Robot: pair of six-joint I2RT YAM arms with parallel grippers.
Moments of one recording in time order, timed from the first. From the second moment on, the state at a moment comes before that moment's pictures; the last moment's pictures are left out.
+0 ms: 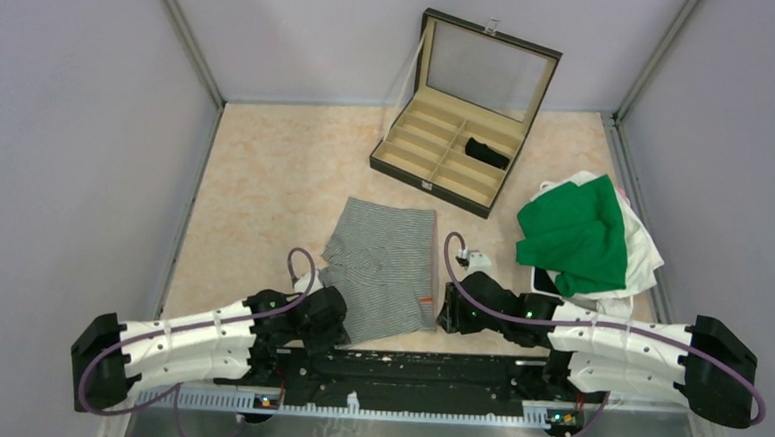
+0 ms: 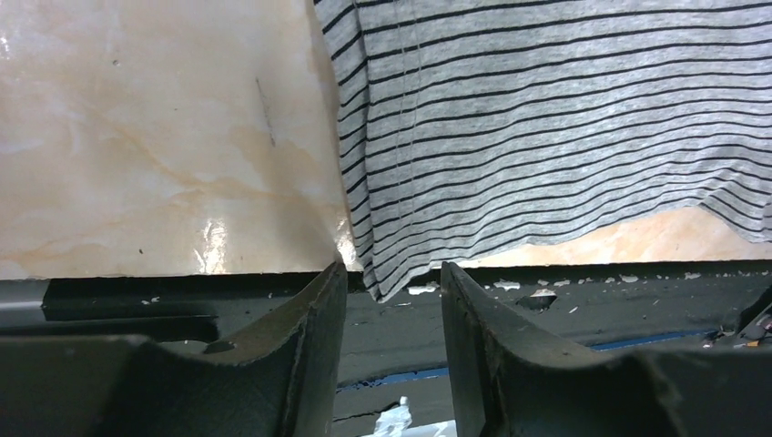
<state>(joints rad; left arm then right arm) -1.12 0.80 0.38 -0.75 -0.15 -1.43 1.12 0.99 0.44 -0.32 0.19 0.85</state>
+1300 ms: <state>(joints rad) -1.12 0.73 0.35 -0.79 -0.32 -1.49 1.12 0.85 0.40 -0.14 0.15 0.45</state>
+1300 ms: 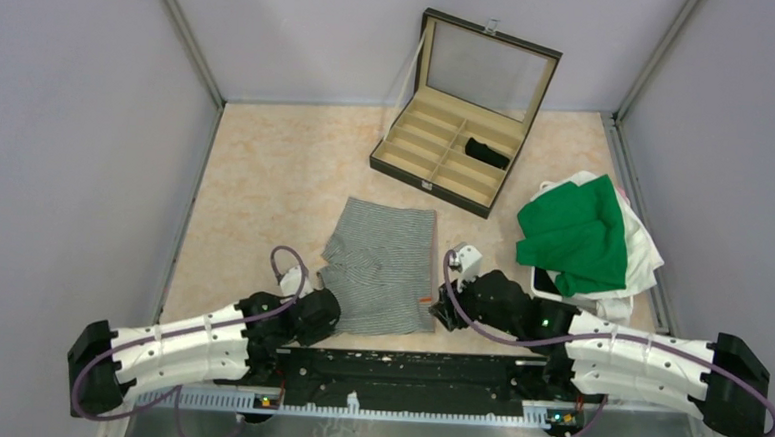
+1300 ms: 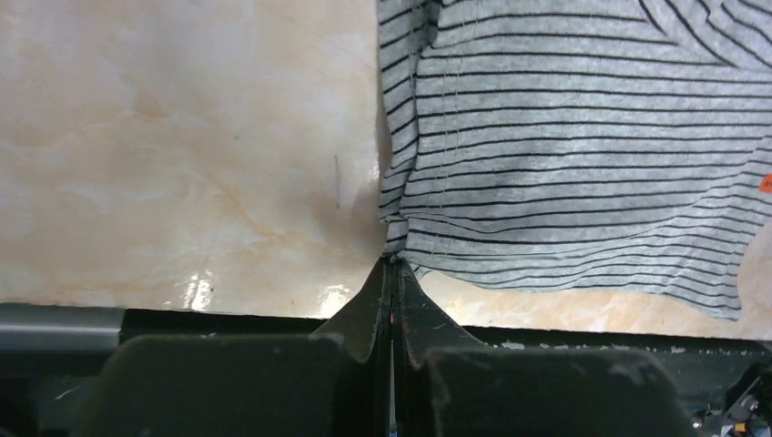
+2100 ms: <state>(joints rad) -1.12 0.75 0.41 -0.88 -0.40 -1.50 1.31 1.10 0.50 -0.16 -0.04 -0.46</state>
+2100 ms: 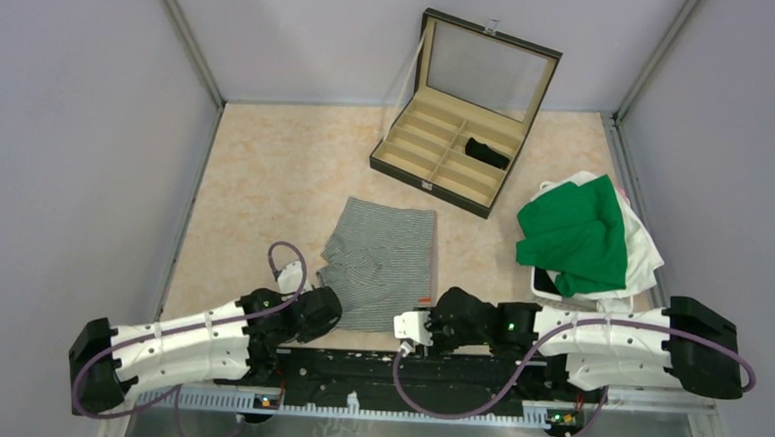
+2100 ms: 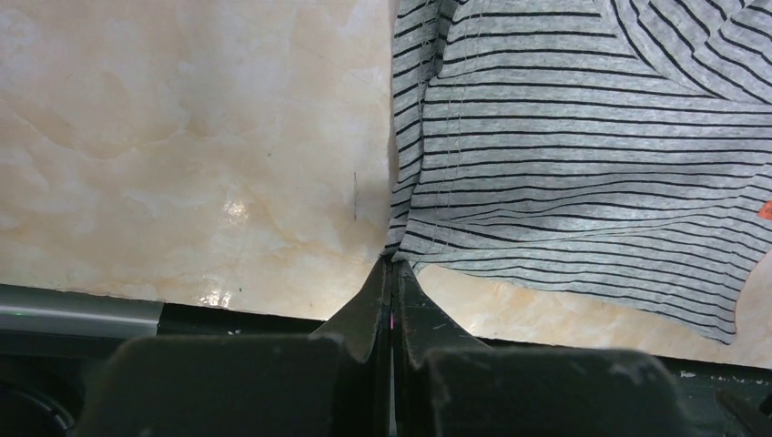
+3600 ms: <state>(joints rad) -1.12 0.61 0.54 -0.99 -0.29 -1.43 1.50 1.07 0.57 -0.37 -0.02 -0.38</state>
